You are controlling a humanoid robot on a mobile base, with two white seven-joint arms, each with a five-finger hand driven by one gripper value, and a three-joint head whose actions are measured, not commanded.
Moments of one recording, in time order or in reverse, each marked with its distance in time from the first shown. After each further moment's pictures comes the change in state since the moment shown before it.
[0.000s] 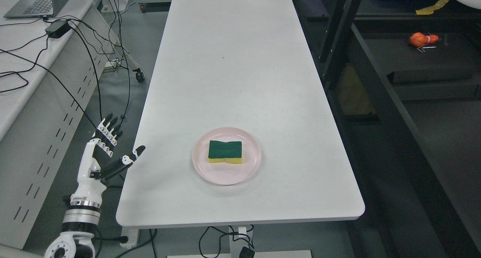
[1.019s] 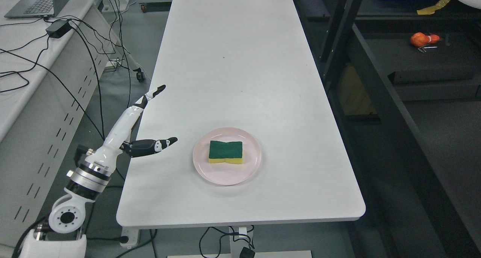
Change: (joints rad) left arm -0.234 0.233 -0.195 0.072 -0.549 -0.399 -0.200; right arm 0.000 0.000 0.000 0.000 0.000 0.000 0.000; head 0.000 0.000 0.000
